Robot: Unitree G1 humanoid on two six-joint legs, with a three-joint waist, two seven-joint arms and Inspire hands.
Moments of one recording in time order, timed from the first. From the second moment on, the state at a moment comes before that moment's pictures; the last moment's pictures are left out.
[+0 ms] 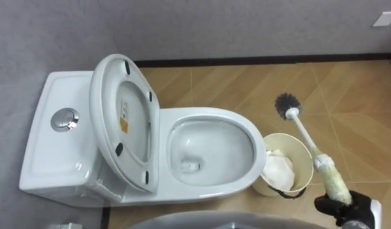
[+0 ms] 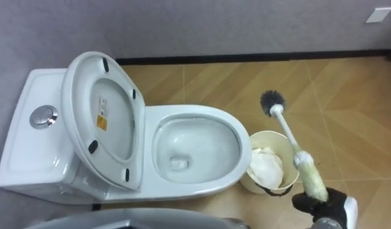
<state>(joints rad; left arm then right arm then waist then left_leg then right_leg) 0.31 0.17 0.31 1.03 -0.02 0.04 0.30 0.34 -0.21 -0.22 0.75 -0.05 0.04 -0.36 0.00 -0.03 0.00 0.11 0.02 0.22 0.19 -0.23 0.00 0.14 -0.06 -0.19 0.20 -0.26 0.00</state>
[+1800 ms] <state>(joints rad) 0.32 0.15 0.29 1.04 0.26 0.19 0.16 0.24 -0.20 -0.21 1.24 0.17 0.13 -0.08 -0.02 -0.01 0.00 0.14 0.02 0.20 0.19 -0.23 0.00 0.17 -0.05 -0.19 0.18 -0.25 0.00</state>
